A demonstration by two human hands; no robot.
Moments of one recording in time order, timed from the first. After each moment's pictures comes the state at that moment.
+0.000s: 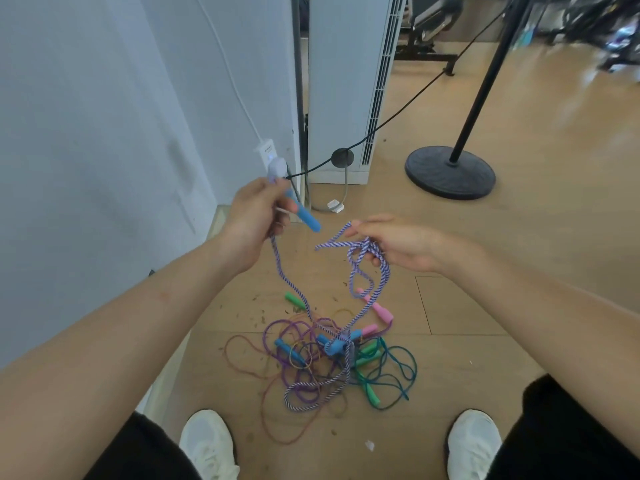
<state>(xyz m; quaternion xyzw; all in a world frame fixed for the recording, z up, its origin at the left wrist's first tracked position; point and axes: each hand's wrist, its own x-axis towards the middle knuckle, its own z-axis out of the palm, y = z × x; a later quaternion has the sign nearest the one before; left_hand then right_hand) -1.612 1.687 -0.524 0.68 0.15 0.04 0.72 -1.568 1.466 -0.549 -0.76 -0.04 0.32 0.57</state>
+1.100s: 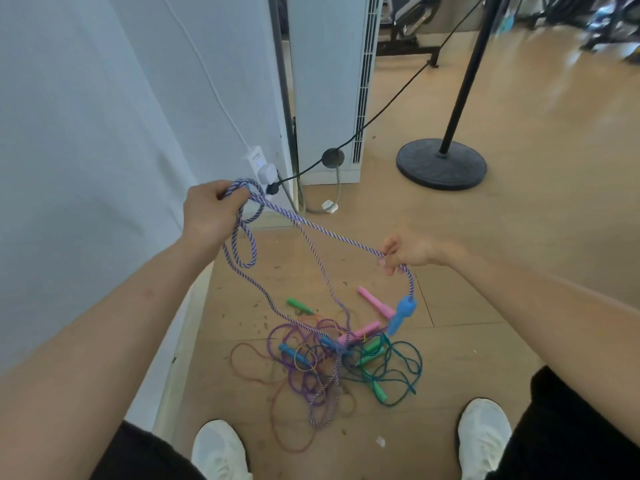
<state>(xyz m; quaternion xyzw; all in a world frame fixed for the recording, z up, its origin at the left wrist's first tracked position) -1.582 1.746 -0.542 0.83 0.14 0.19 0.51 -1.532 1.415 -0.599 -0.91 -0.12 0.28 0.29</state>
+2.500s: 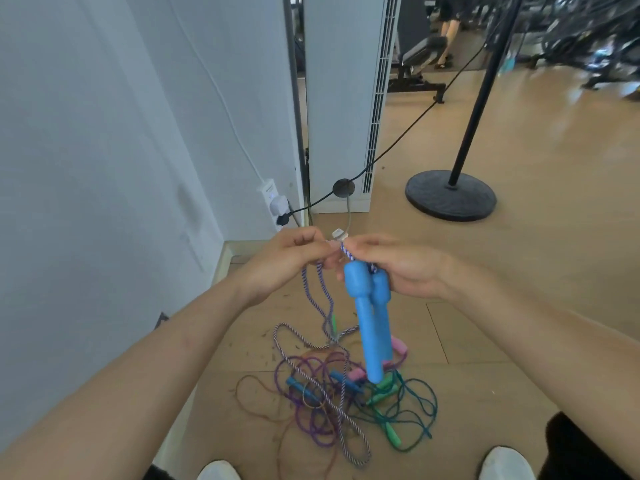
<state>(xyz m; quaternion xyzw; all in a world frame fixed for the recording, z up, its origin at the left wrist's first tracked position) -1.616 1.681 -0.508 0.81 -0.10 -0.08 0.57 -1.580 1.480 -0.515 -0.64 -0.19 0.37 0.65</state>
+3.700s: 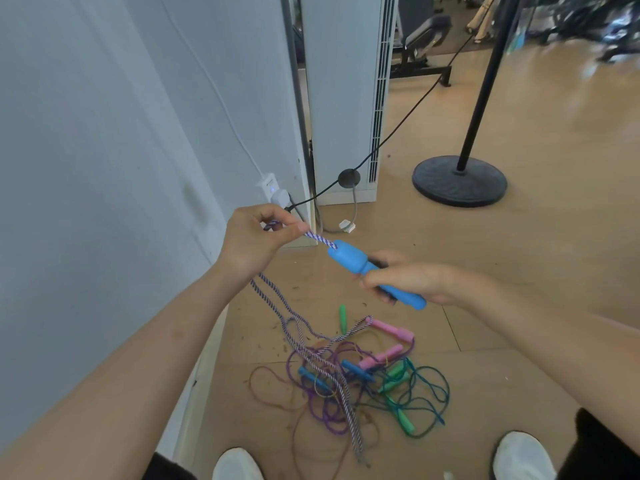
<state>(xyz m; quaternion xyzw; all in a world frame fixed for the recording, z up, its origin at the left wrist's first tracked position) -1.610 1.713 -0.514 0.84 0.01 0.15 0.52 -1.582 1.469 -0.559 -0.78 -0.17 0.34 0.50</state>
